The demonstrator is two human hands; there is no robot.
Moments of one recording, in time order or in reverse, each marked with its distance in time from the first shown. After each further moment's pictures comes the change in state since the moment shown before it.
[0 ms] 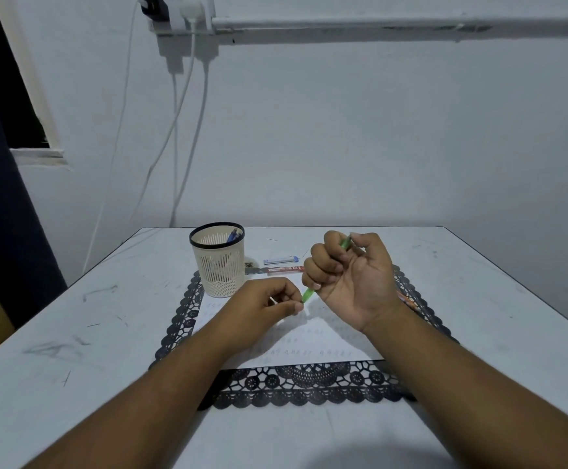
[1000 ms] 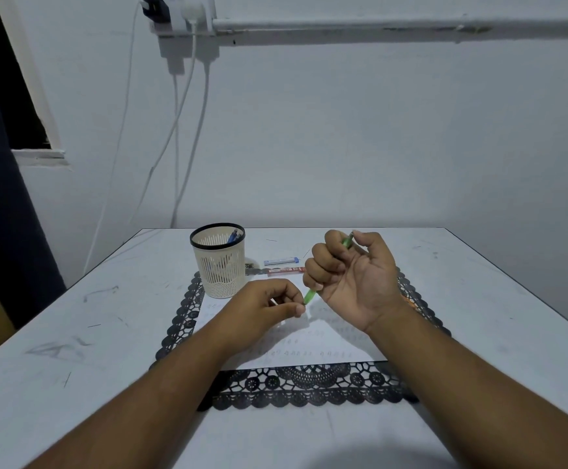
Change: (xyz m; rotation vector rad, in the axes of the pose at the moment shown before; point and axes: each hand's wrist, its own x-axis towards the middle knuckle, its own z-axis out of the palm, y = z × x) left_hand -0.002 -0.001 0.000 -0.079 -0.042 -0.023; right_hand -0.001 -0.003 -0.001 0.038 -0.022 0.032
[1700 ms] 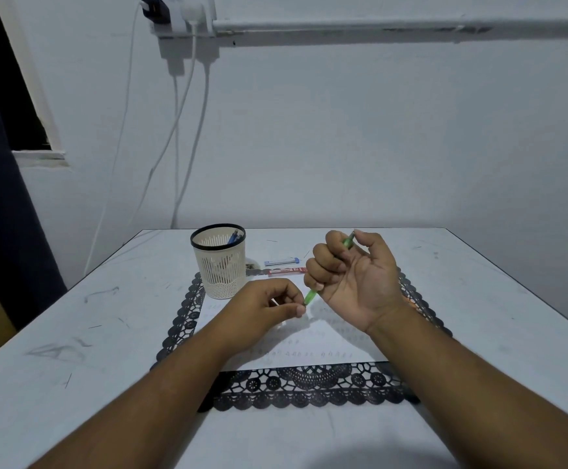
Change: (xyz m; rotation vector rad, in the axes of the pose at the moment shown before) left_hand 0.003 -0.002 -0.001 -0.027 0.005 0.018; right_hand 0.000 0.001 -0.001 0.030 0.008 0.003
